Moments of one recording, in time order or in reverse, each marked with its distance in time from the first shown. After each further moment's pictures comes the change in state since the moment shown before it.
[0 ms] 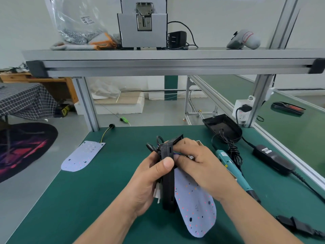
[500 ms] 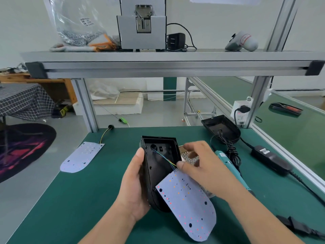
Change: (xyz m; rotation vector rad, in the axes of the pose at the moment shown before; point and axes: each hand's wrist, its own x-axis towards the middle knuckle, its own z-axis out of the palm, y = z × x) left_hand -0.003 -0.013 -0.018 -0.316 0.152 -0.168; right_hand -0.008 0.040 -0.017 -0.363 0.062 0.216
